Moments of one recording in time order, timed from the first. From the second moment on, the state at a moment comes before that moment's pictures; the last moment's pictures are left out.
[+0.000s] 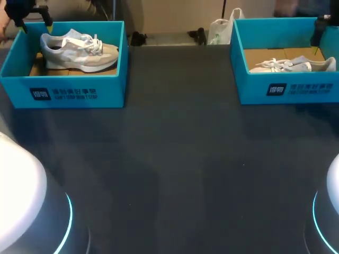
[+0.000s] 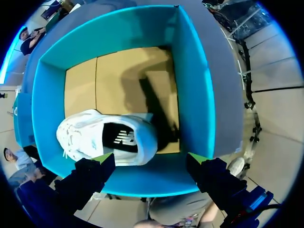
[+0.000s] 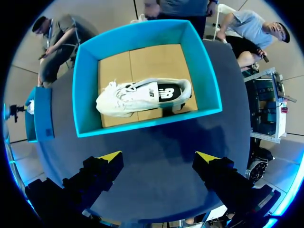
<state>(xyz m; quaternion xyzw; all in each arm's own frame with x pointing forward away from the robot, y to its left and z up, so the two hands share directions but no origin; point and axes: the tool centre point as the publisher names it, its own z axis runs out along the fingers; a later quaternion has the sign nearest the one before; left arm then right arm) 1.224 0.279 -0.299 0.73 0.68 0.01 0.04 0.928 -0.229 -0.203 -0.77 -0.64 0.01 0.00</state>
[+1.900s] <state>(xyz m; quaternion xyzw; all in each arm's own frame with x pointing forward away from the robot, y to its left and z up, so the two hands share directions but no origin) 1.220 0.280 -0.389 0.71 0.70 0.02 0.00 0.928 -0.229 -0.203 -0.77 -0.64 0.01 0.00</state>
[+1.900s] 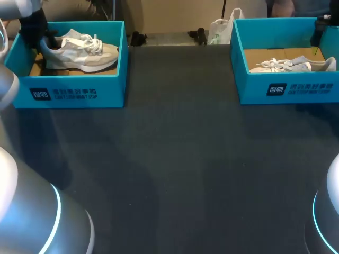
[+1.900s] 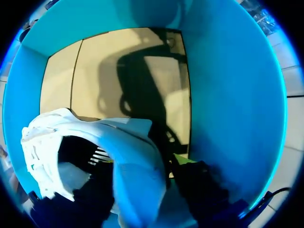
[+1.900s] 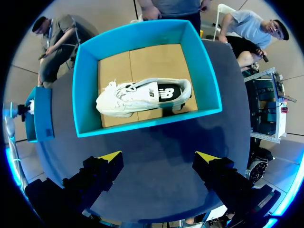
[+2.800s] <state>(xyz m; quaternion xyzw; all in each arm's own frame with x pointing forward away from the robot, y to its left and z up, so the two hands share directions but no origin) 1.213 0.299 -0.351 0.71 0.70 0.02 0.00 0.928 -0.229 -0.203 -0.77 -0.64 0.01 0.00</state>
